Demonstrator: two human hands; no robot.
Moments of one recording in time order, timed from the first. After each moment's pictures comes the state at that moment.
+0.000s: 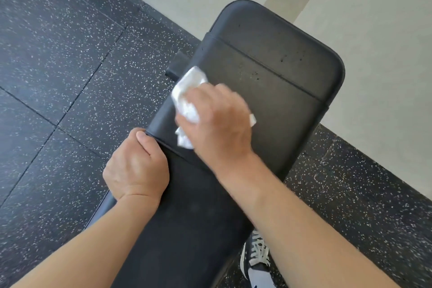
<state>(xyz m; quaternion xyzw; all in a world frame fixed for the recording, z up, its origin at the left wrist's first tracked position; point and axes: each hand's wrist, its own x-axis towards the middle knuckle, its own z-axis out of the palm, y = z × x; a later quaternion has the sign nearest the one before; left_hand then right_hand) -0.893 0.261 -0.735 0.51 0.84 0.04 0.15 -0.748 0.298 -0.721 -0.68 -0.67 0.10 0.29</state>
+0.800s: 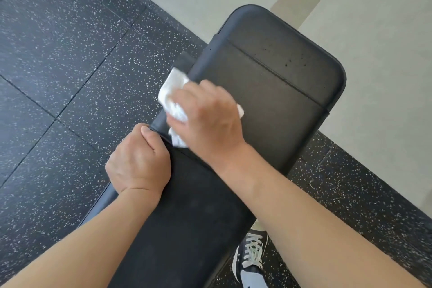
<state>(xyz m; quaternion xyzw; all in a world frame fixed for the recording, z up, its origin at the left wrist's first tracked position) -0.894 0.260 -0.735 0.52 0.84 0.04 0.15 -0.756 0.309 -0.718 -0.60 -0.75 0.11 0.26</state>
